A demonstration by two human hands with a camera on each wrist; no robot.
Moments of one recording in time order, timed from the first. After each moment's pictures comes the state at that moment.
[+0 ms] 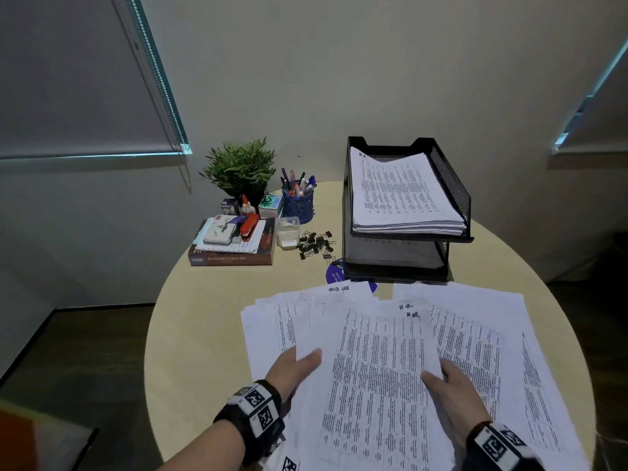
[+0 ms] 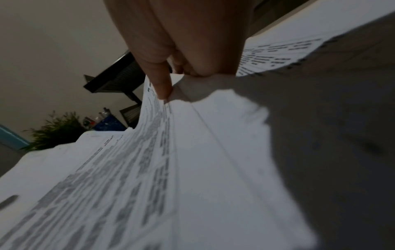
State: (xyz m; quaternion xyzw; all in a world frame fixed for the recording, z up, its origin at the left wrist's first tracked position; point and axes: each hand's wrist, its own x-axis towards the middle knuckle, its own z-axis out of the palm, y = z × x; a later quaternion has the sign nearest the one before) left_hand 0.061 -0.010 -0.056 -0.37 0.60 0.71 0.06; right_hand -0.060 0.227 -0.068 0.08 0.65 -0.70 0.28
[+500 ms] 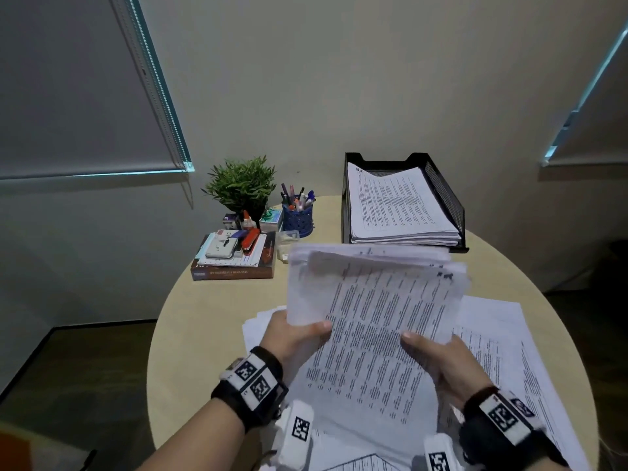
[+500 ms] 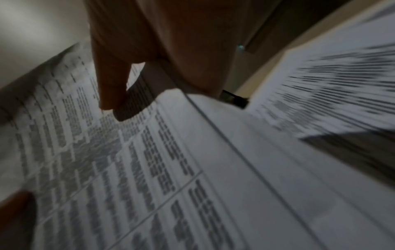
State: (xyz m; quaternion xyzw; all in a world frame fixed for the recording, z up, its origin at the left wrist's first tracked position) left_hand 0.036 -0.026 0.020 -0.22 0.58 0.77 -0.12; right_hand -0.066 0.195 0.018 0.00 0.58 -0.76 0.29
